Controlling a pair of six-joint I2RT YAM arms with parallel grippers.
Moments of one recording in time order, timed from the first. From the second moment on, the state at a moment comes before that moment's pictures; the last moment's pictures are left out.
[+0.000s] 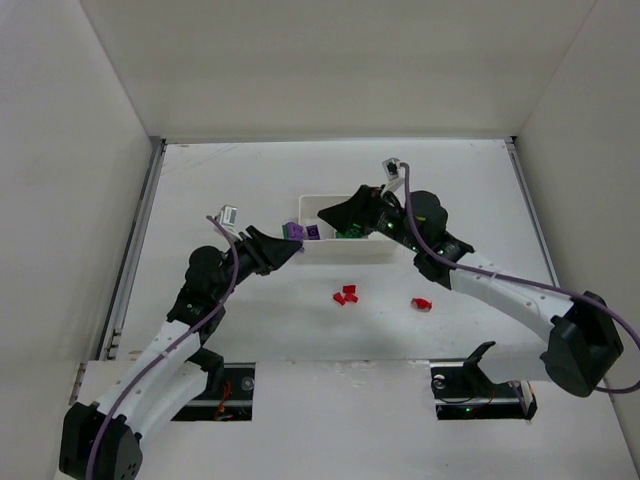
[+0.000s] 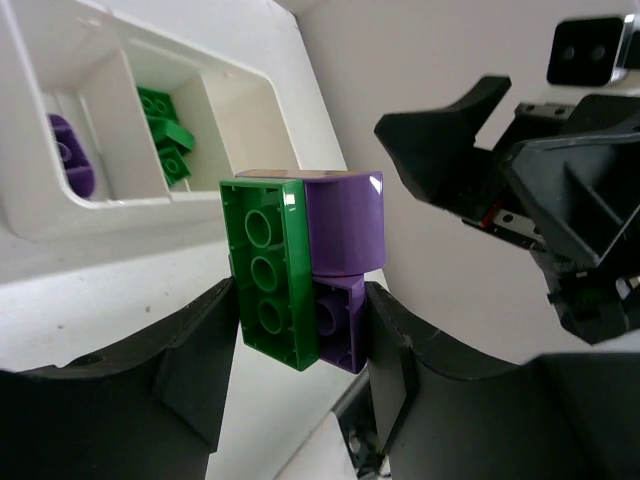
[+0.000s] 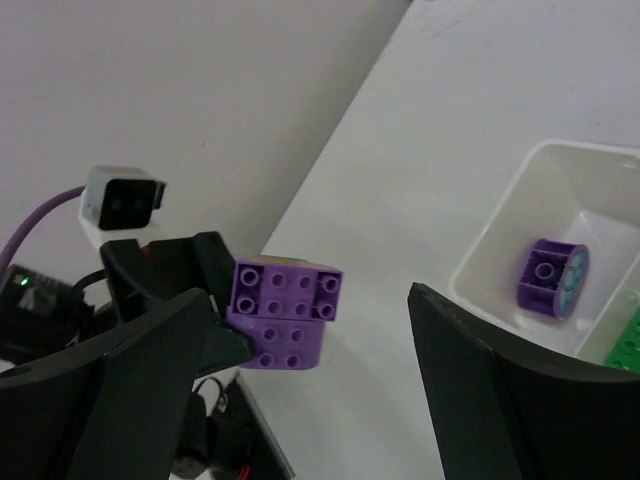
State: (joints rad) left arm -0.38 0.72 0.37 0.30 0.35 -0.96; right arm 0.70 1.30 0.90 0.37 -0.19 0.75
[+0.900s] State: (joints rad) left arm -0.72 0.75 0.39 0.17 -0.12 -0.64; right arm 1.00 1.46 1.14 -0.01 0.20 0.53
